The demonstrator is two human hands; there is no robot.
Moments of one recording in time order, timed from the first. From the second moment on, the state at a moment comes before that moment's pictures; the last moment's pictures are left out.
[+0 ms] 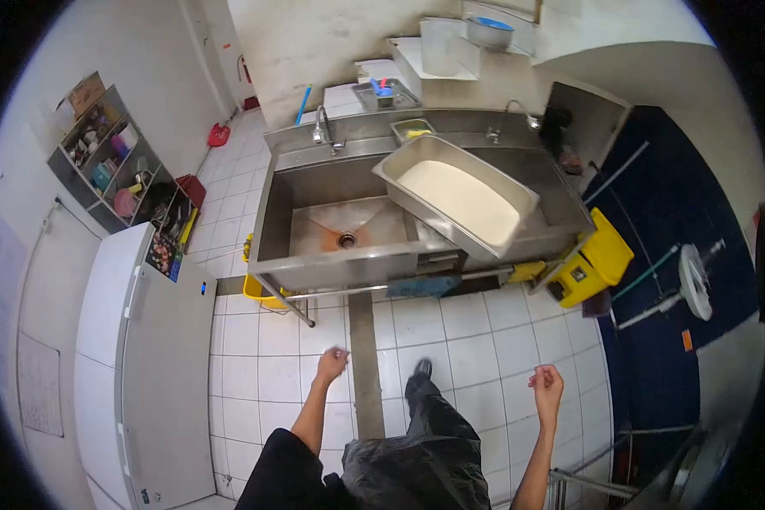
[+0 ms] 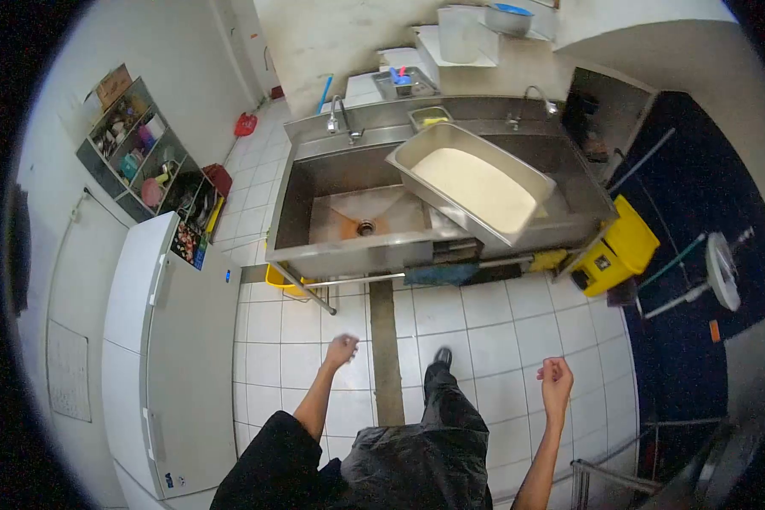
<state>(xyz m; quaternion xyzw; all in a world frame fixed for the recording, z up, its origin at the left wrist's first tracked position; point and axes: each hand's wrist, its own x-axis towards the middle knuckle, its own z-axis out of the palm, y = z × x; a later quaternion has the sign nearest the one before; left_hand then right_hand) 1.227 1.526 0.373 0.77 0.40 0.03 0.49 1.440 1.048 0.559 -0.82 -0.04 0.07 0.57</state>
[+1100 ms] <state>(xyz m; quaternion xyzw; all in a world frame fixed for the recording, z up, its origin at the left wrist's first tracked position) 1.643 1.872 0.381 0.79 0.42 0.15 0.42 1.796 1.510 0.686 -0.89 0.02 0.03 0.45</state>
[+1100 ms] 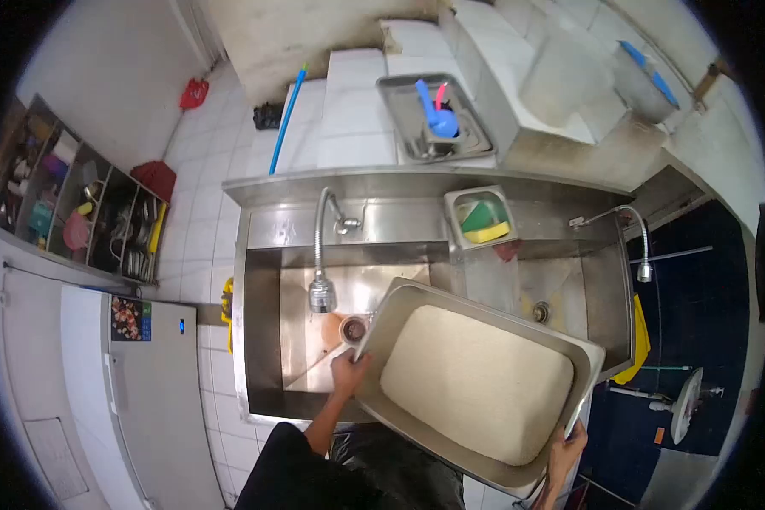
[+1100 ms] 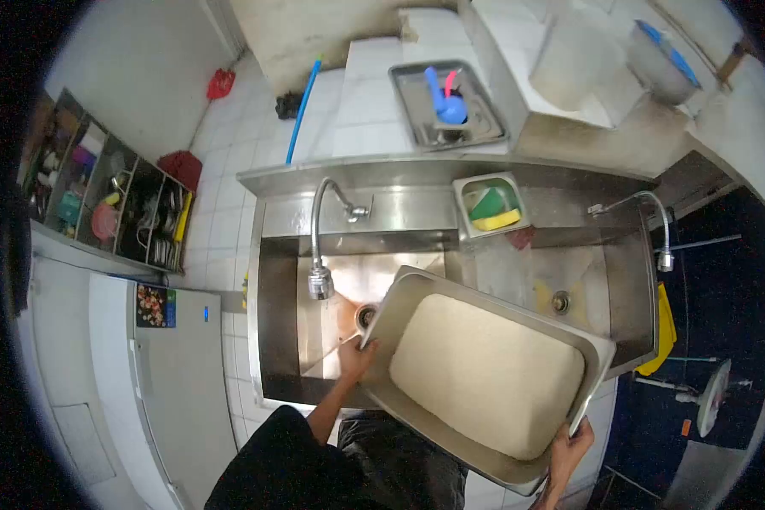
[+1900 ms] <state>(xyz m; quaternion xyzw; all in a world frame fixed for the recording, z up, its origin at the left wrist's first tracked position) 1.495 2.045 0.293 0.65 0.70 0.13 0.28 1.911 1.755 0.254 -0.92 -0.15 0.21 0.29</state>
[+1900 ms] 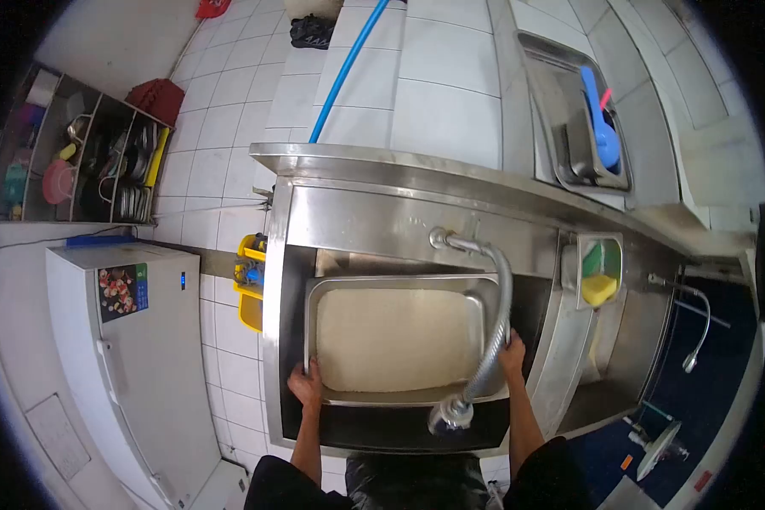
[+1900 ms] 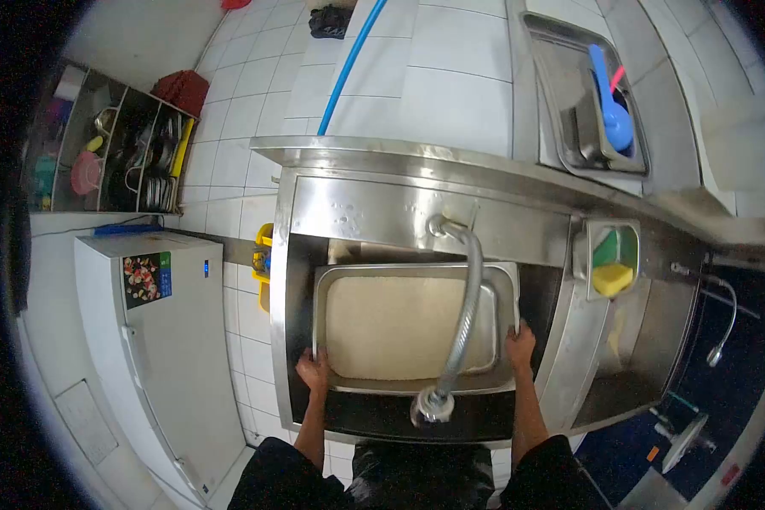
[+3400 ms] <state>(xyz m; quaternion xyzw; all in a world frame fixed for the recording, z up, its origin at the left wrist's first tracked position) 1.702 2.024 0.604 0.66 0.28 0.23 0.65 1.506 1.409 0.345 -0.79 0.26 0.34 0.44</state>
